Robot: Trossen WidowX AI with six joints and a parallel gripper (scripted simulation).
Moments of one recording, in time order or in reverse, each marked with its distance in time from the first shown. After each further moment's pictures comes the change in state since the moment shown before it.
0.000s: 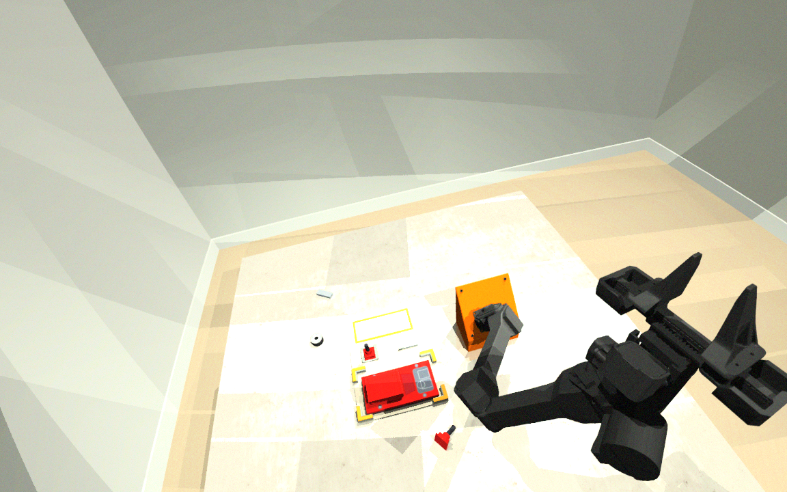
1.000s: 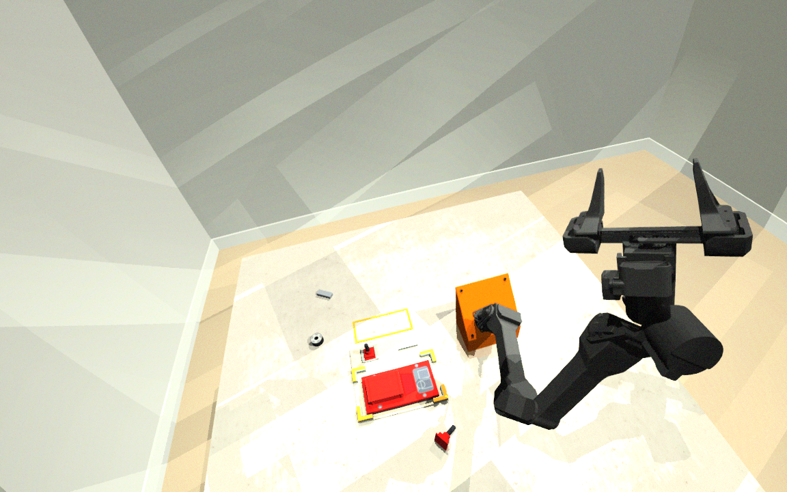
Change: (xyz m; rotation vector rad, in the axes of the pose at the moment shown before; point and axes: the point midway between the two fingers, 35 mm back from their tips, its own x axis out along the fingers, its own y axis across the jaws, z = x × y) arm 0.046 0.116 -0.039 0.586 -0.071 0.331
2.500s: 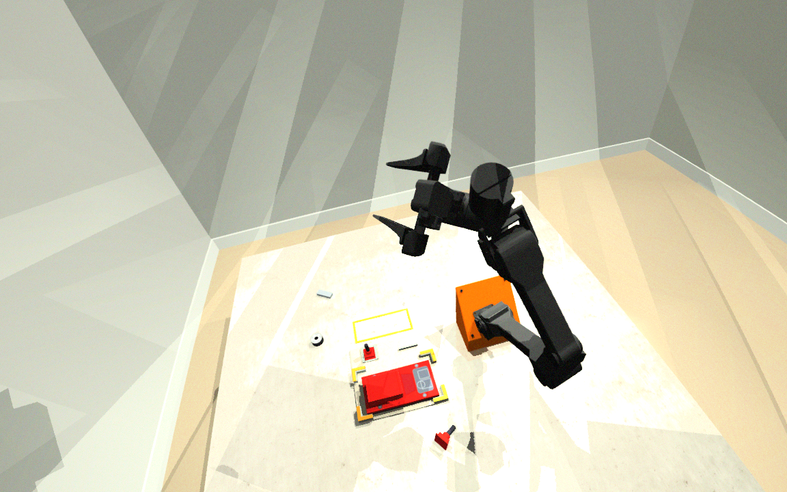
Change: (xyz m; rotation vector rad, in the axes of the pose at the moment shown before) arm 0.035 0.354 0.011 0.684 0.132 1.135
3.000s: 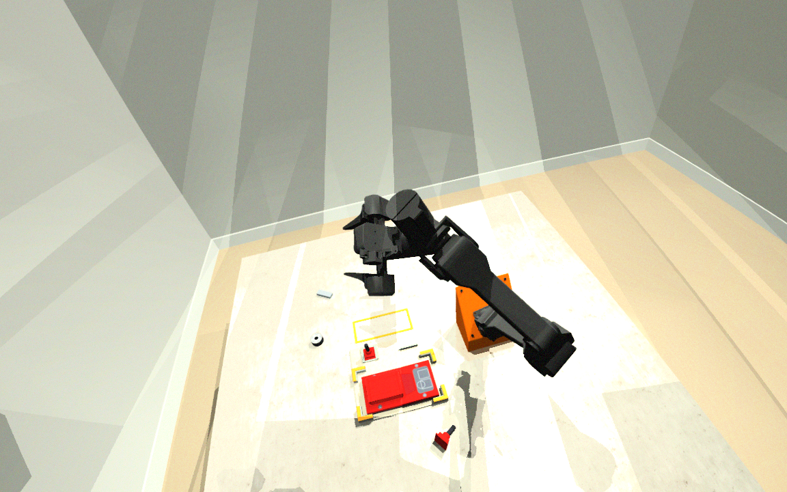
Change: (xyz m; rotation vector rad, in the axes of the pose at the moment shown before) arm 0.068 0.118 -0.052 0.115 0.234 0.380
